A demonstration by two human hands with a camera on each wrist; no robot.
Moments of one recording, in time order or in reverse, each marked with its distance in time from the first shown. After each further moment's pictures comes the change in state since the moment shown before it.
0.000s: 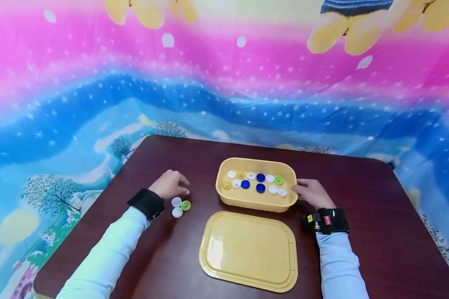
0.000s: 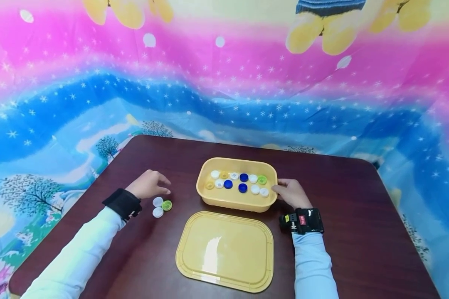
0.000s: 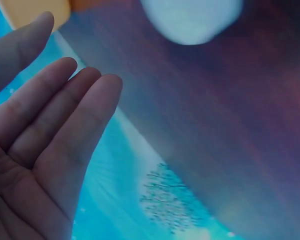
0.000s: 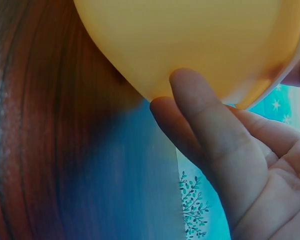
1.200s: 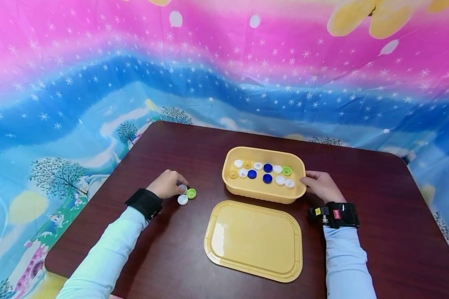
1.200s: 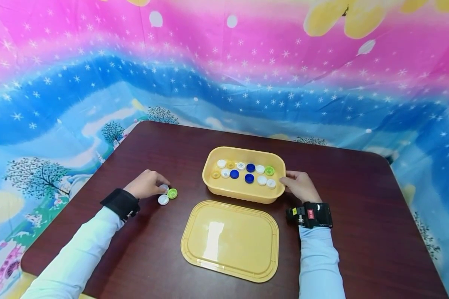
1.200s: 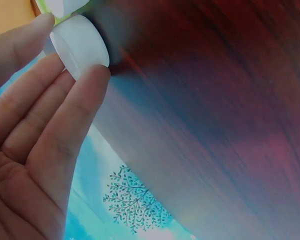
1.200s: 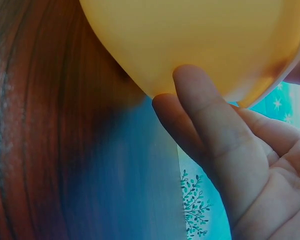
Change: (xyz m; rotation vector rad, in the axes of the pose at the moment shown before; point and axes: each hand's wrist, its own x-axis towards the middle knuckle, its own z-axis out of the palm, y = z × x) left_hand -0.025 -0.022 0.015 -0.042 -0.028 -0.043; right_hand 0.001 -0.006 -0.001 -0.015 -0.026 0.048
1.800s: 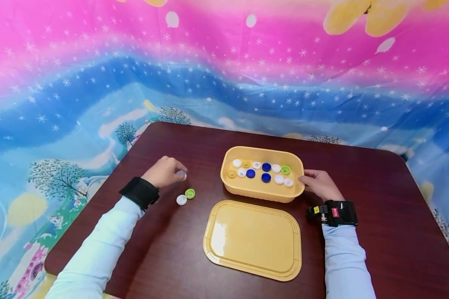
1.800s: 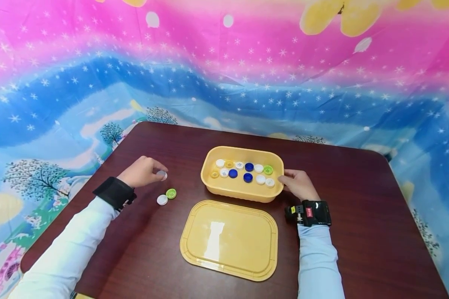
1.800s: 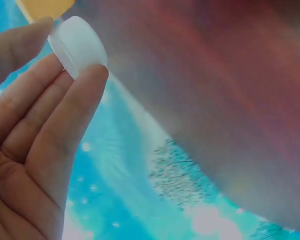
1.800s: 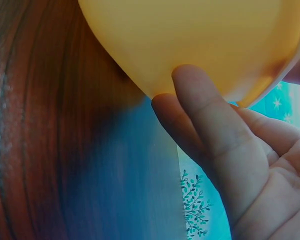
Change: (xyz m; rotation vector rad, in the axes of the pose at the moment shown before) left_hand 0.007 0.020 -0.038 0.033 0.062 0.099; right_hand 0.000 0.001 -0.002 0.016 -0.012 -0.018
